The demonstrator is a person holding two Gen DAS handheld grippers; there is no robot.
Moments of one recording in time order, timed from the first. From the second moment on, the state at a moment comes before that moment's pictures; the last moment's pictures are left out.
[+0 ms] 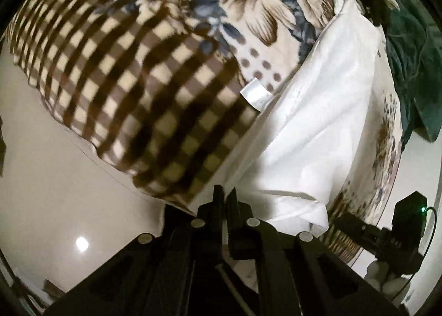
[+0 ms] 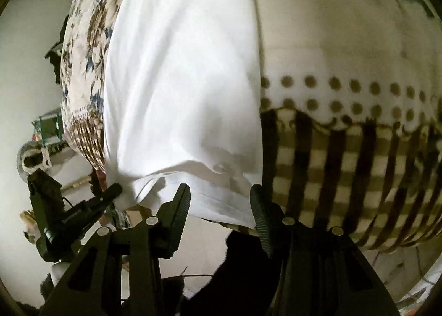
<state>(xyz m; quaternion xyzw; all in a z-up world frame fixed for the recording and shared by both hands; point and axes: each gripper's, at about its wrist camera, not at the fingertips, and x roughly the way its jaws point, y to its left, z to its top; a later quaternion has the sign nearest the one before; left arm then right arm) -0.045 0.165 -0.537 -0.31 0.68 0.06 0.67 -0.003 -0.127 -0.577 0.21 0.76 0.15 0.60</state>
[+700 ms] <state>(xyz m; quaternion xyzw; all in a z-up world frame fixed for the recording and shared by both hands) -0.056 0.162 -0.557 -0.32 0.68 0.01 0.66 -0.028 -0.133 -0.568 0.18 0.76 0.15 0.61</state>
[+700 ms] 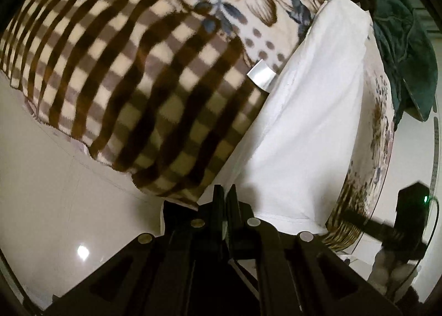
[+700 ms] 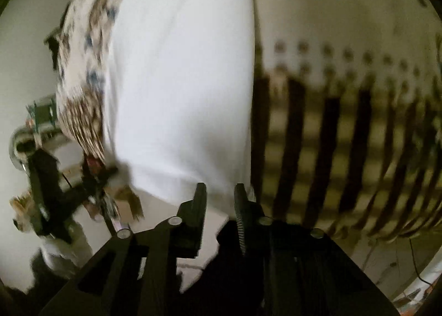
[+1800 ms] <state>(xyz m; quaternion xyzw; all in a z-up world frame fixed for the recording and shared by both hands) -0.070 0.203 -0.555 -0.32 0.69 0.00 0.64 -0.065 -0.130 -0.632 0.24 0.79 0.16 0.54</state>
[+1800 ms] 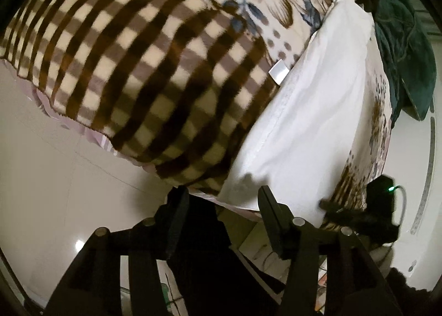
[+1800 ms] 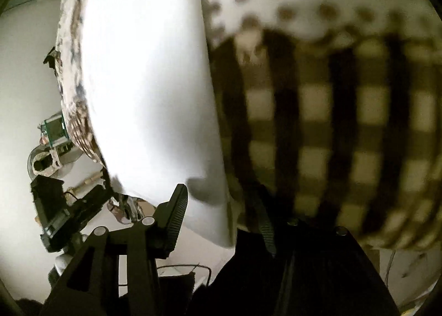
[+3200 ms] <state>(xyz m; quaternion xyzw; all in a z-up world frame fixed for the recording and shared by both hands) 0.452 0.097 -0.560 -0.22 0.55 -0.24 0.77 0.450 -0.147 -0.588 0.27 0.62 0.19 0.71</state>
